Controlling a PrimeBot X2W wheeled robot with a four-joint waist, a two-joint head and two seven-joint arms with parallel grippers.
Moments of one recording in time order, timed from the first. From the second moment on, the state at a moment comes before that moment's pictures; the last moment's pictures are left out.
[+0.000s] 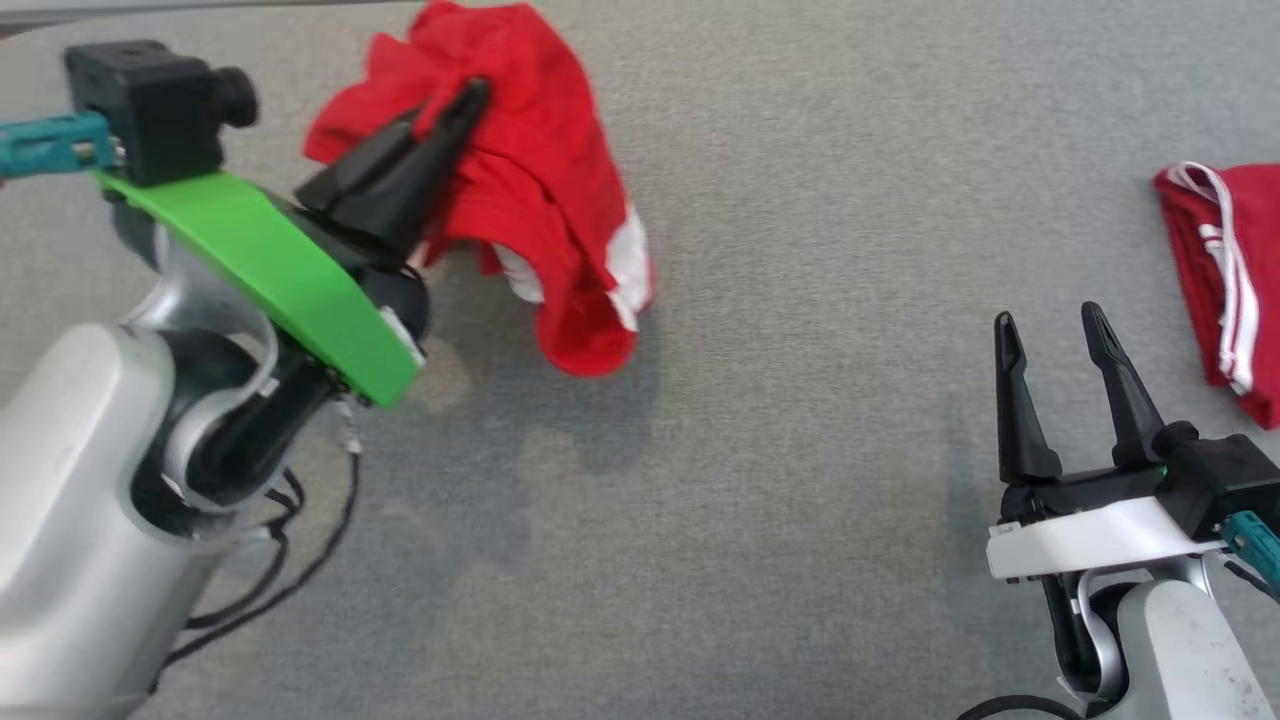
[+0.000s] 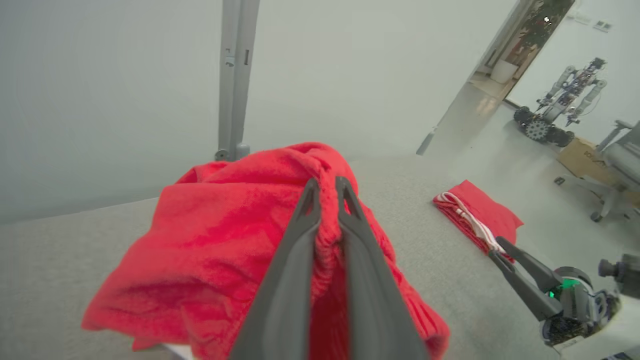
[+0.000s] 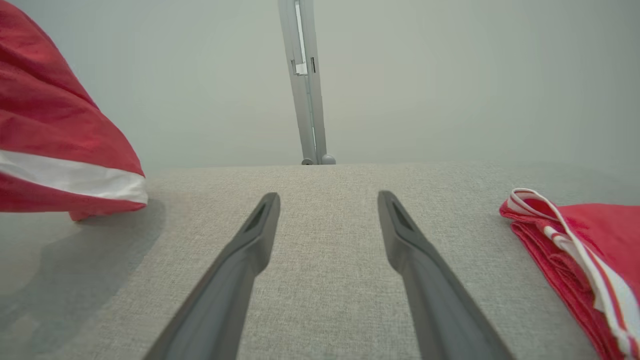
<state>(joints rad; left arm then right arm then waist) -0.77 0.55 -0.58 -0.11 -1.08 -0.01 0.26 -0.12 -0.06 -0.02 0.00 0.14 0.13 -0.26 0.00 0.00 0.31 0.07</state>
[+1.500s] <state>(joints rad) -0.89 0.57 -1.27 0.54 -1.02 -0.13 -0.17 -0.09 -0.05 -0.02 0.03 0.17 0.13 -0.26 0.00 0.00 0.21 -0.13</state>
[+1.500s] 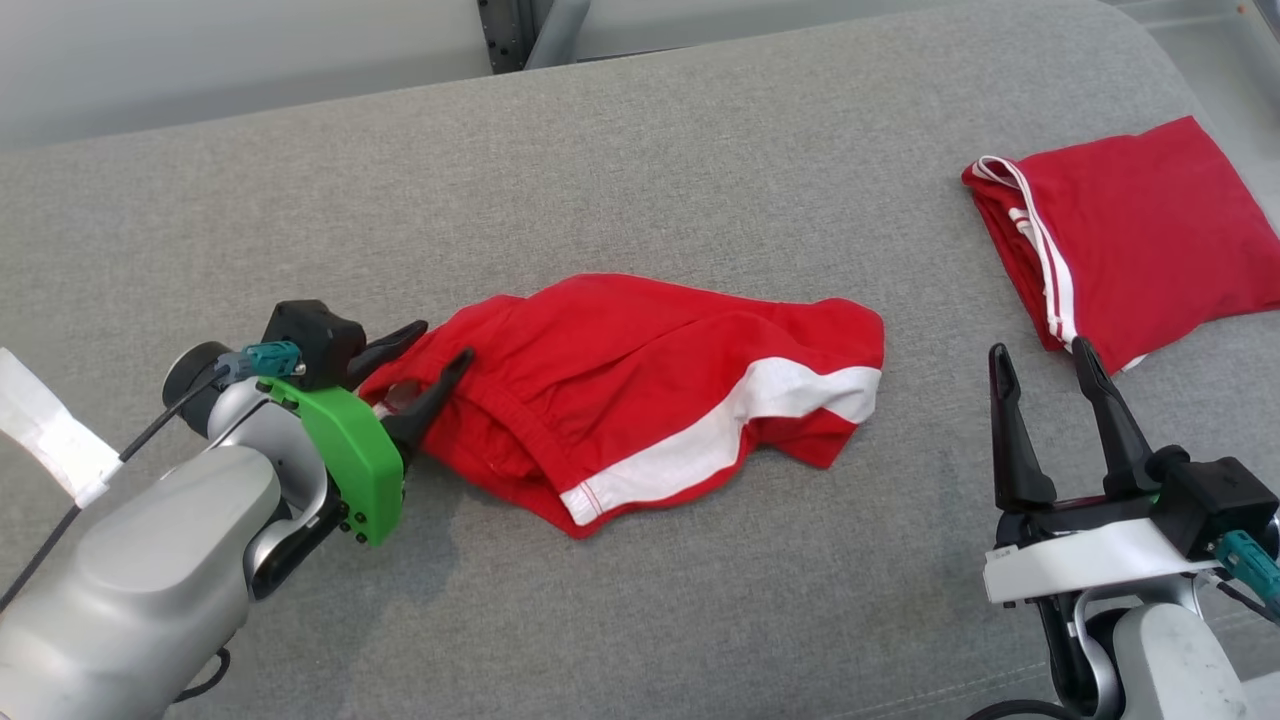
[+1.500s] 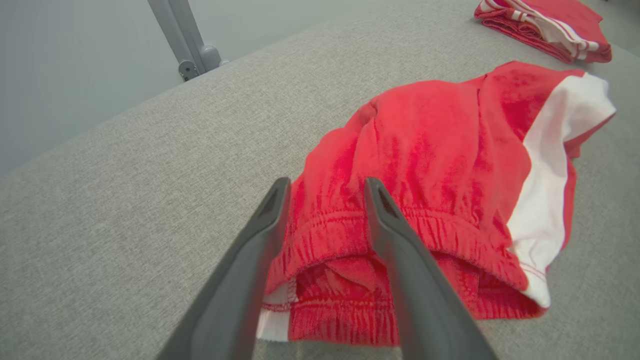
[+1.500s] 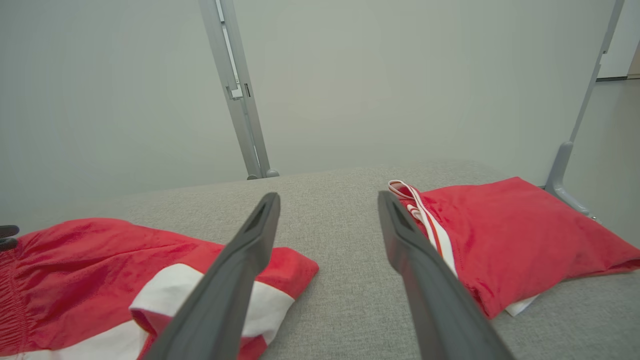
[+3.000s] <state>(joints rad) 0.23 0.15 -0.09 0.11 -0.26 -0.09 -0.26 0.16 -0.07 -0.15 0.04 0.04 0.13 -0.26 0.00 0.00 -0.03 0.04</state>
